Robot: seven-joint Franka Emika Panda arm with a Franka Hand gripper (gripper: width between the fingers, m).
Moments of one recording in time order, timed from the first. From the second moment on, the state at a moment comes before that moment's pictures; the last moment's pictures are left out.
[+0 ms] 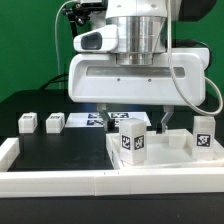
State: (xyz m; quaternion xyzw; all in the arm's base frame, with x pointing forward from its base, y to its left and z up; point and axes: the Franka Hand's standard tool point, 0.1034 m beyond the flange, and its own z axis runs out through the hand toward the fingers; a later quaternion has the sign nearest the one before) arm 0.608 0.009 0.074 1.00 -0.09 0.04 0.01
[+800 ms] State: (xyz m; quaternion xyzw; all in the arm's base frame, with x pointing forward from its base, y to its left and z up) arm 0.611 0.009 0.078 0.98 0.18 0.03 0.03
